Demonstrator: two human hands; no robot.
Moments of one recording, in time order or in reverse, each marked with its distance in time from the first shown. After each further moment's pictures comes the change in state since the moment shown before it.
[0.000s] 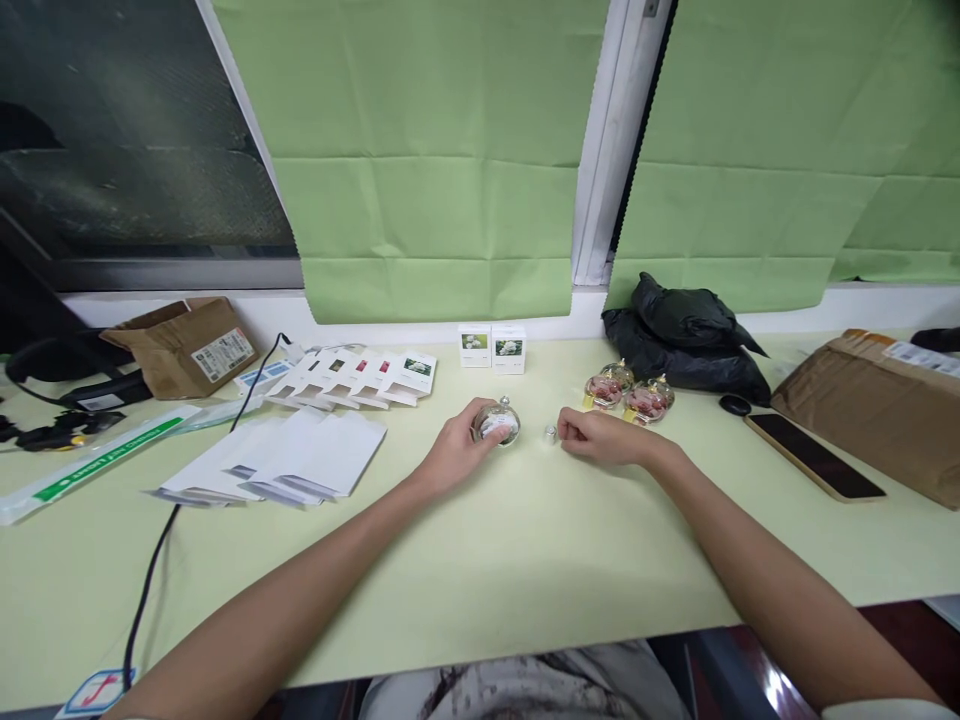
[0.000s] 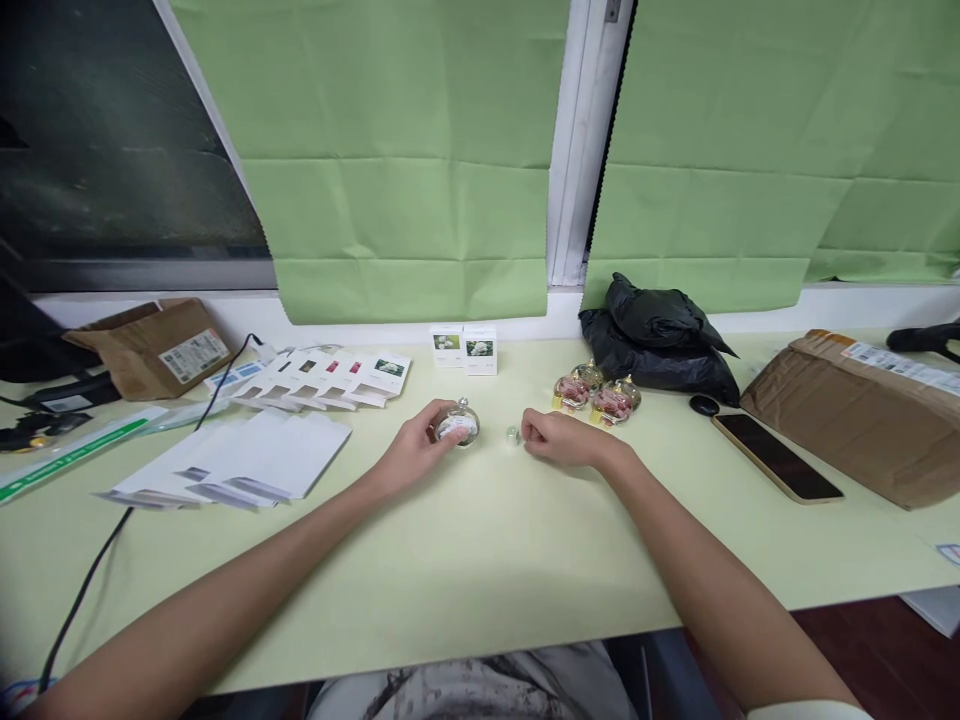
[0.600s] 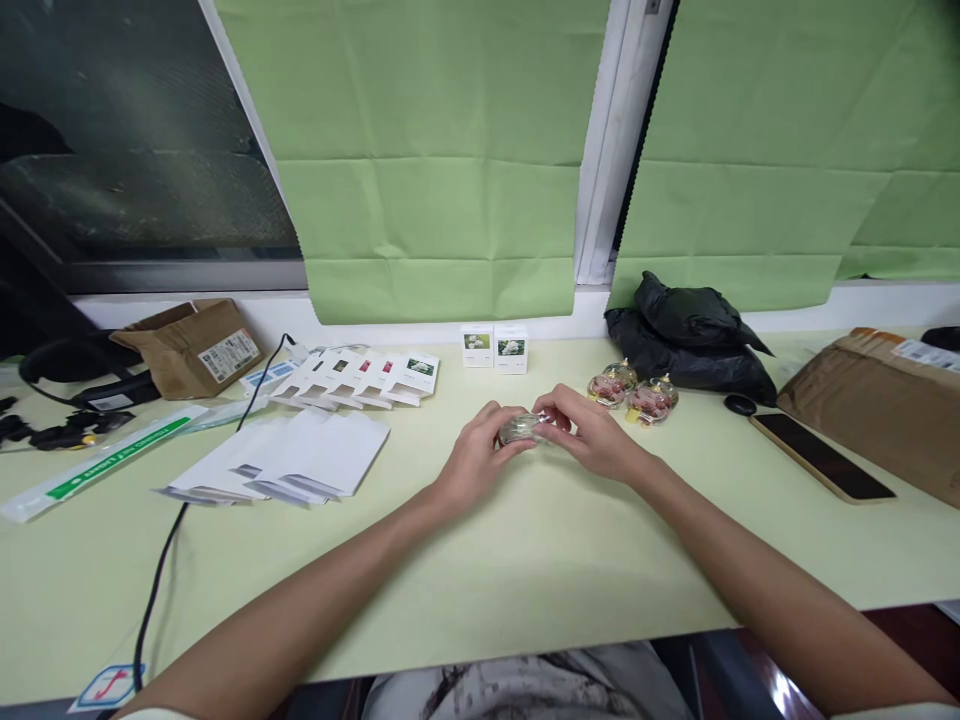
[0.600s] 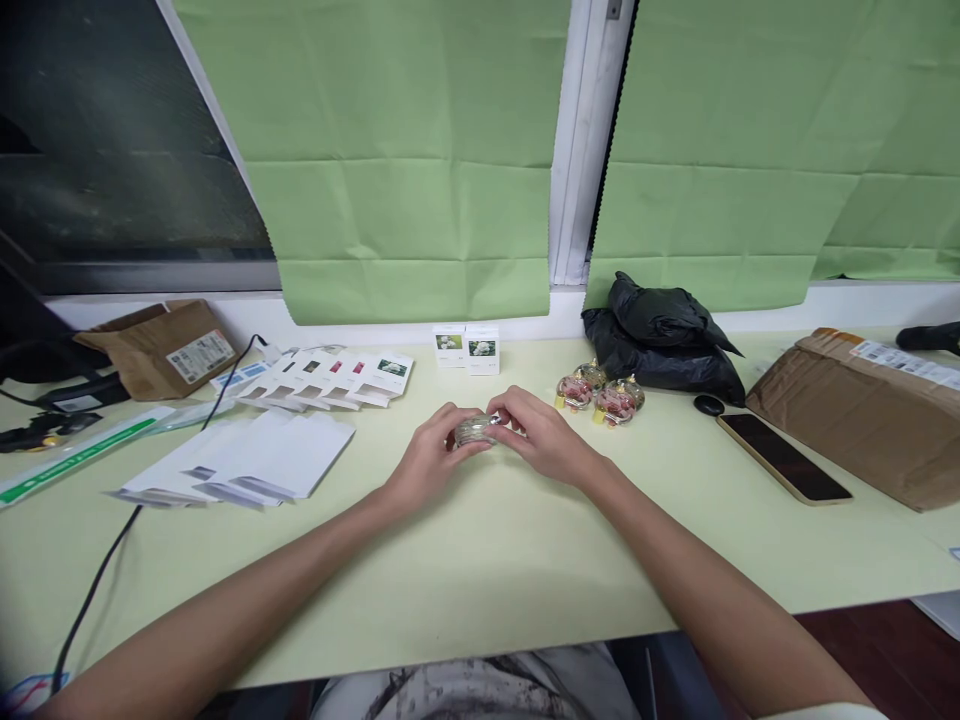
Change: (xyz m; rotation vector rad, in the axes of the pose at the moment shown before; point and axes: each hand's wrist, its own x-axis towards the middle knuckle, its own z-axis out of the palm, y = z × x) left_hand -0.007 0.023 0.019 0.066 0.016 0.170; right_hand -0.003 -0.067 0.010 0.120 0.489 -0.364
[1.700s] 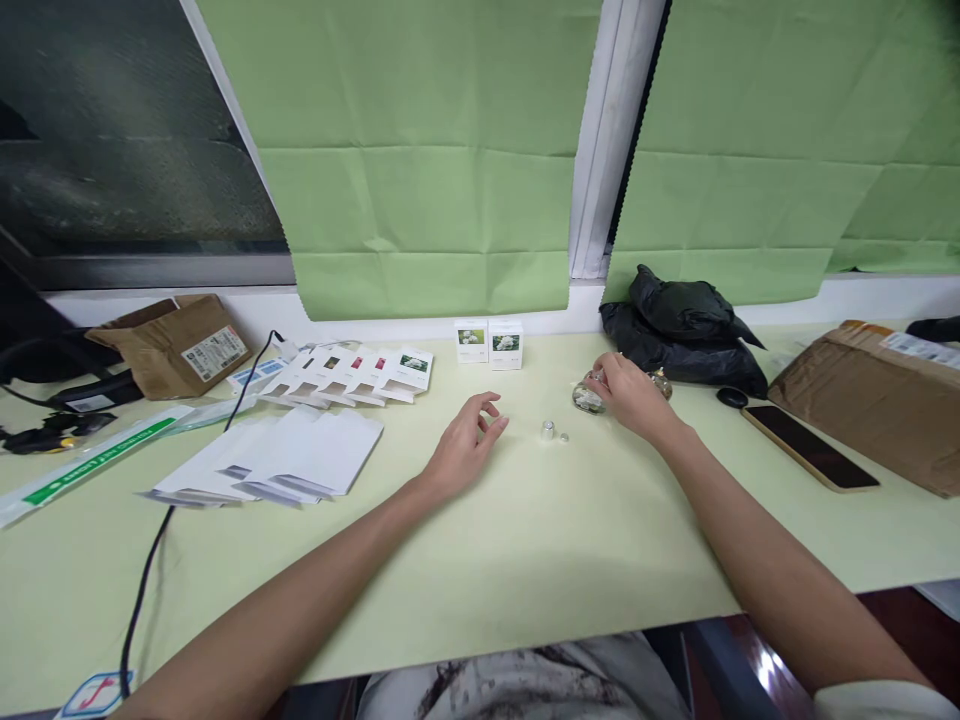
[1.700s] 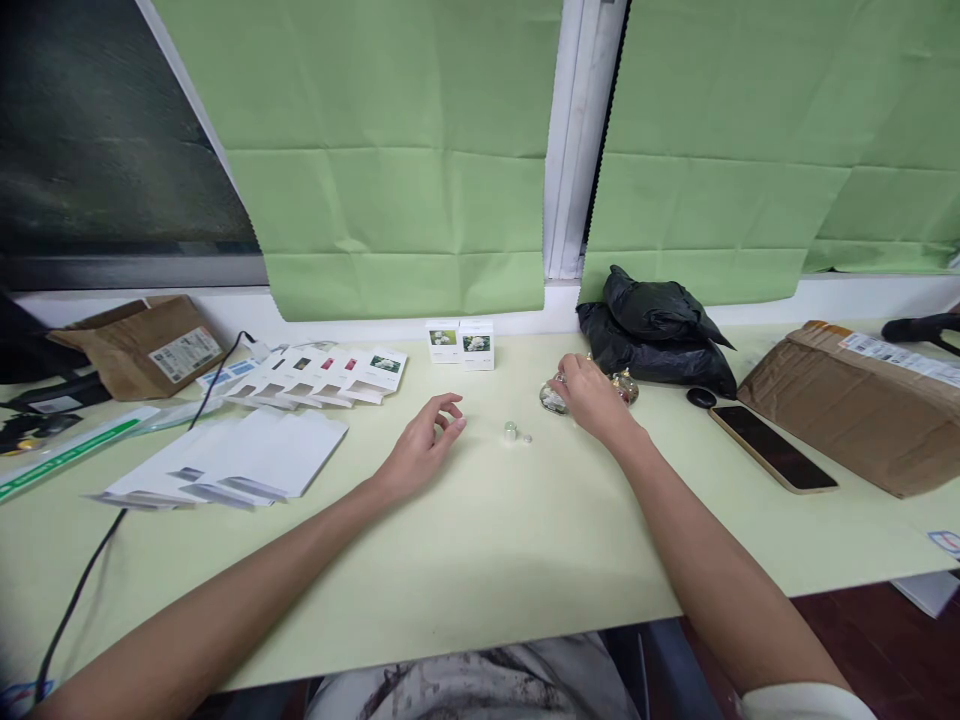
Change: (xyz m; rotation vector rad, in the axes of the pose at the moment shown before) left_hand 0.001 -0.019 -0.006 0.020 -0.003 -0.194; right_hand -0.006 0.081 -0.049 -0.617 0.102 0.281
